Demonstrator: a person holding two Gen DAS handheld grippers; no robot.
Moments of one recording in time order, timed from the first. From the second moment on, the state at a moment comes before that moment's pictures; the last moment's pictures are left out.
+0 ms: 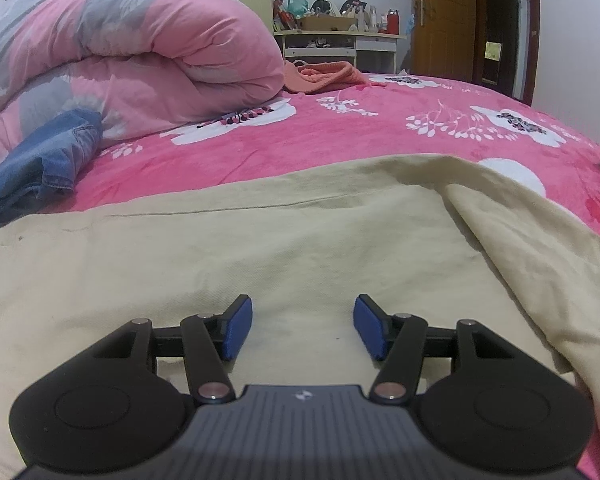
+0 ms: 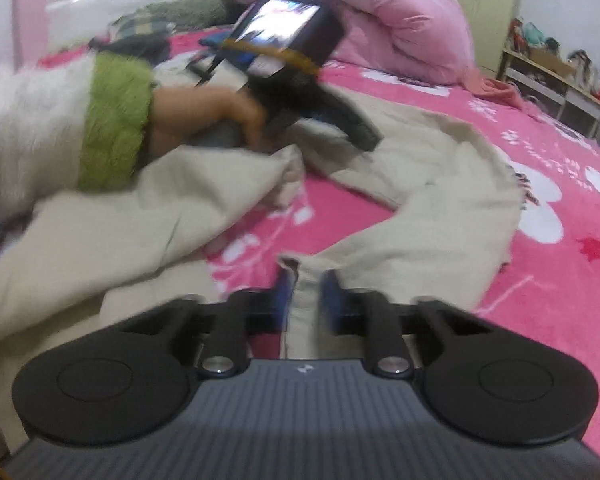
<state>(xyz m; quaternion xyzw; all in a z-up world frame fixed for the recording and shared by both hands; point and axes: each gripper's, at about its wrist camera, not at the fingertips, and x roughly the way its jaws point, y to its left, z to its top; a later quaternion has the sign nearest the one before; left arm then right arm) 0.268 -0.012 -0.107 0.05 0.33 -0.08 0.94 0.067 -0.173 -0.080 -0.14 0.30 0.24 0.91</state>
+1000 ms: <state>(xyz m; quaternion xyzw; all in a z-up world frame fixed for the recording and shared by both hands) 0.269 0.004 -0.107 0.00 0.32 -0.10 0.94 0.205 -0.404 -0.027 -0.12 0.28 -0.07 0.95</state>
